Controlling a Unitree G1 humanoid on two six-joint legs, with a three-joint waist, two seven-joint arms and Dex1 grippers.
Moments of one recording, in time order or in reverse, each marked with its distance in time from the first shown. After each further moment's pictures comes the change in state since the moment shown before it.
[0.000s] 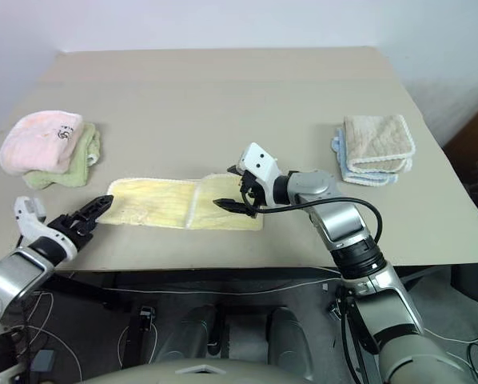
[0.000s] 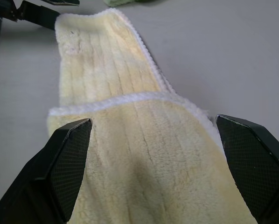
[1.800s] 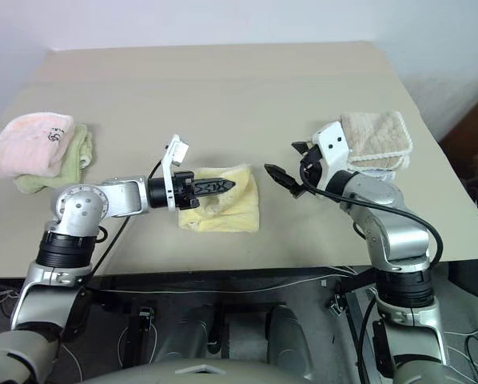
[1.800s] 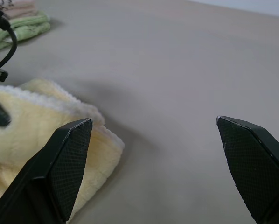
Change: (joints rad) left arm -0.618 0.001 -0.666 0.194 0.327 0.182 -0.612; right arm 0.192 -0.076 -0.363 -0.242 0.172 0.172 -0.278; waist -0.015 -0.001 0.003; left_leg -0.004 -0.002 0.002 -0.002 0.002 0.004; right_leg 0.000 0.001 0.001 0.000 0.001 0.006
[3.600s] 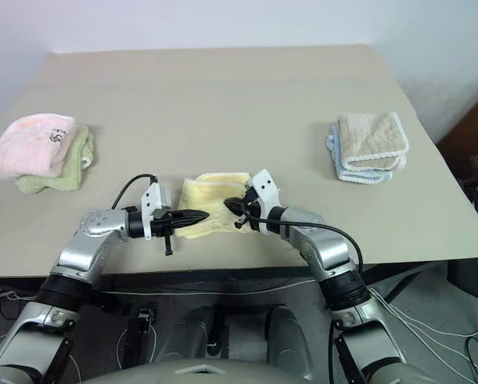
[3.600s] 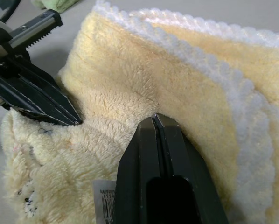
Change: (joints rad) left arm 0.291 0.060 -0.110 0.201 0.757 -1.098 -0.624; right arm 0.010 0.212 0.317 0.304 -0.007 -0.142 0.016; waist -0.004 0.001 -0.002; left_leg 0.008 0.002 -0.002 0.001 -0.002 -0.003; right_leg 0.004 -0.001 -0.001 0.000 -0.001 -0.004
